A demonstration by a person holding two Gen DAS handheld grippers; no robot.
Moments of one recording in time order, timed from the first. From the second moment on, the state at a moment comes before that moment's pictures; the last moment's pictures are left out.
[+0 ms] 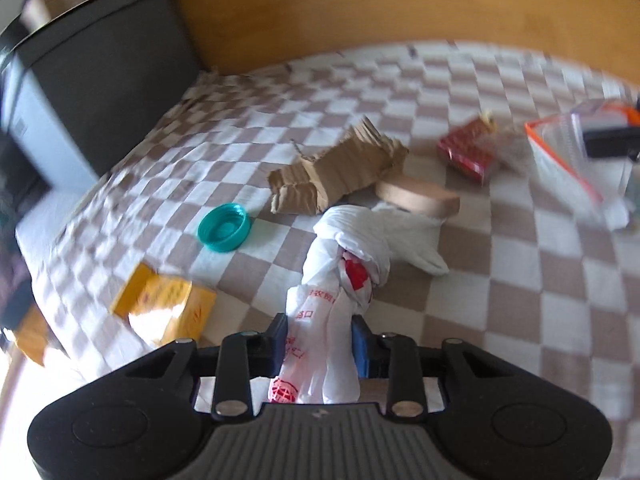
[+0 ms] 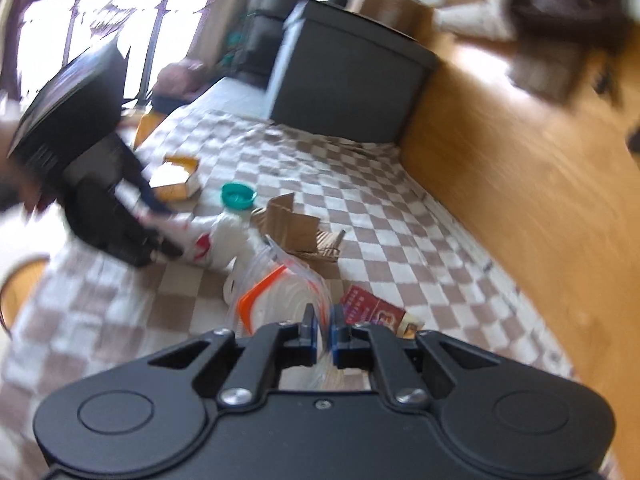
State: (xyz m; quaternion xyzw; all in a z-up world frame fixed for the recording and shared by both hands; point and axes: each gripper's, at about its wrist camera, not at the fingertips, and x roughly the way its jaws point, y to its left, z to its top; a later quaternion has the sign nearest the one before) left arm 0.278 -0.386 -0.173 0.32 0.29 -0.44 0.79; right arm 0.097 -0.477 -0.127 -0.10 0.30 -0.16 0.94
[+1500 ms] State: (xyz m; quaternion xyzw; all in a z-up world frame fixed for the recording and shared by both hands) left arm 0.300 -0.022 -0.134 -0.03 0.28 -0.18 0.94; right arm 0.257 -0.221 -0.122 0.05 0.26 -0.05 0.96
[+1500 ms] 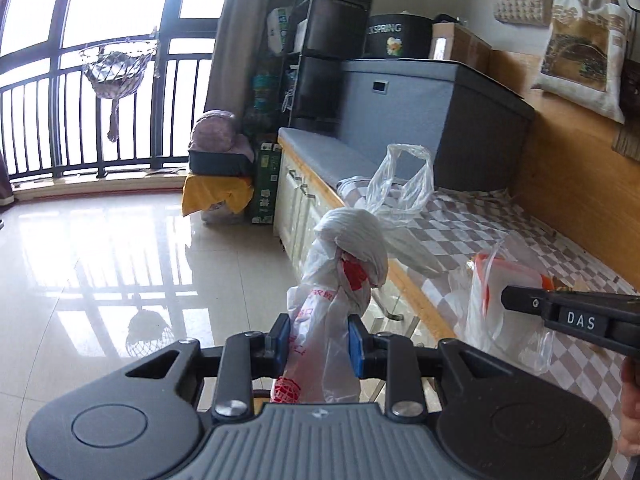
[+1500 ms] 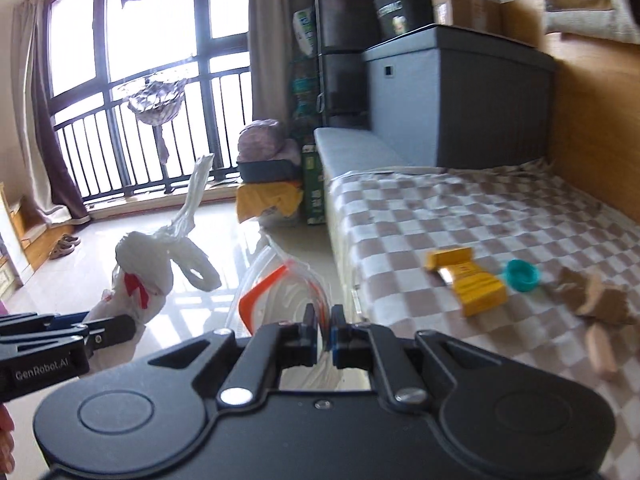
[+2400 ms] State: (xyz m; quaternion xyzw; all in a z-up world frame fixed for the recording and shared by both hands) left arm 0.396 0.027 -0.317 -0.13 0.44 -0.10 0.88; right arm 0.380 -0.152 -0.319 0.08 0.42 0.01 0.90
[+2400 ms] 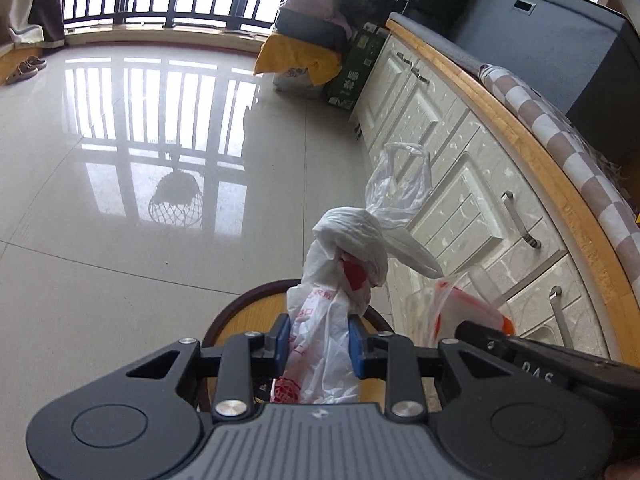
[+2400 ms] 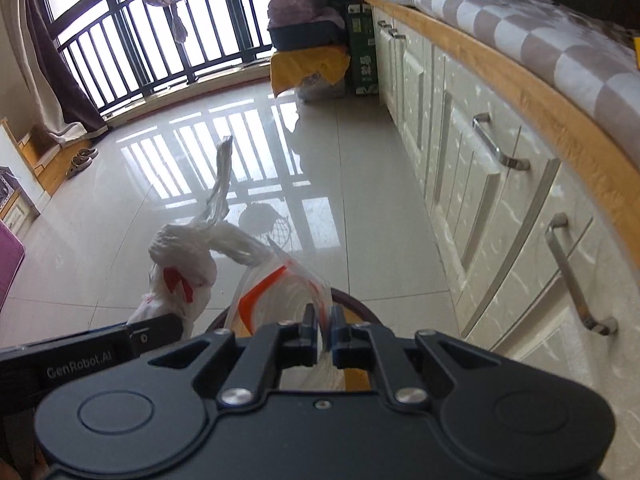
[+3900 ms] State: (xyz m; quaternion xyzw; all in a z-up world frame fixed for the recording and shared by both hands) left arm 0.416 0.001 -0.418 -0.02 0.60 -0.06 0.80; right arm 0.417 -0.169 -0.430 0.11 0.55 0.02 0.82
